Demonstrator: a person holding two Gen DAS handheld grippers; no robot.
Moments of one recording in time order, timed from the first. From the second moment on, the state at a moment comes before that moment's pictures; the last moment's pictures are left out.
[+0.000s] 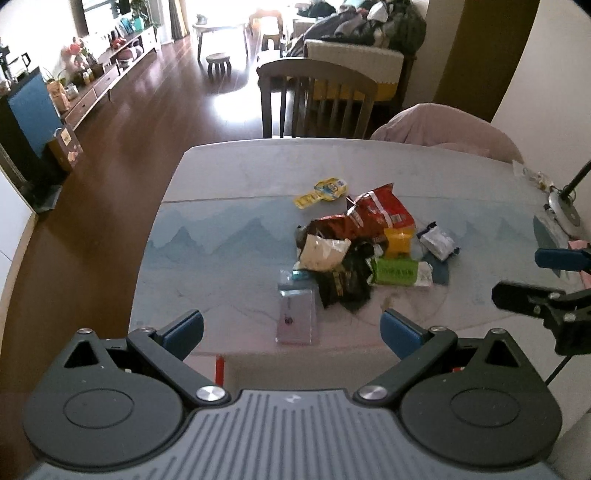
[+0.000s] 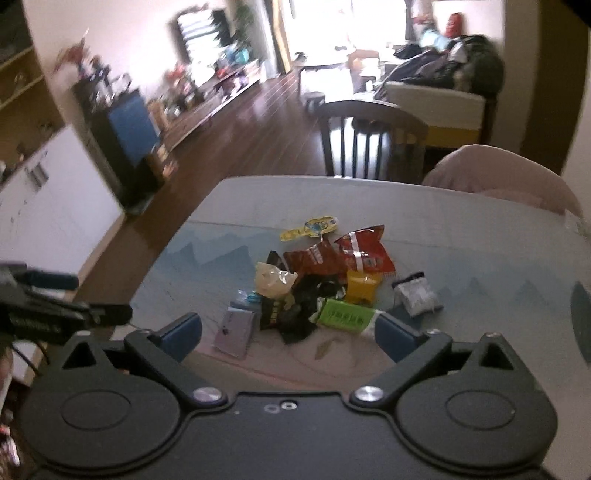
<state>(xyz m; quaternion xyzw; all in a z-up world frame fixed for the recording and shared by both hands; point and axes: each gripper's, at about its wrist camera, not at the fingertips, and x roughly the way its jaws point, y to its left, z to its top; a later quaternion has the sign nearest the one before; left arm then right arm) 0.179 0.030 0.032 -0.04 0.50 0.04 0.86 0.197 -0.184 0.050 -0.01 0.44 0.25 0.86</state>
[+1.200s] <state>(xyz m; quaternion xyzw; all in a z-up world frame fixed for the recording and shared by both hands) 0.343 0.054 -0.199 -0.11 0.74 0.09 0.65 0.365 -0.129 -0.160 -0.29 0.57 0.37 0.67</state>
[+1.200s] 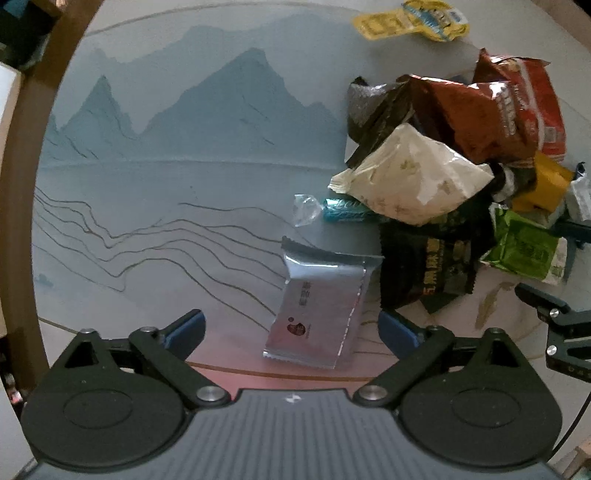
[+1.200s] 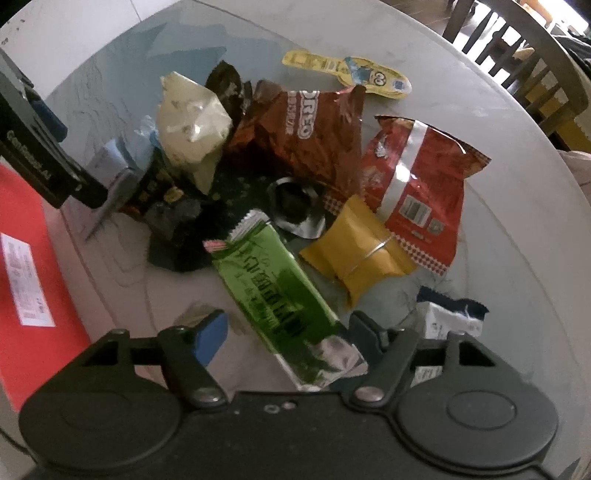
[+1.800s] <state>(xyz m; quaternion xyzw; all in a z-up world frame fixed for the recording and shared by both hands) 0.360 0.044 -0.219 -0.10 0.76 0.08 0.64 0.357 -0.125 -0.173 -0.28 0.55 0.37 0.69</state>
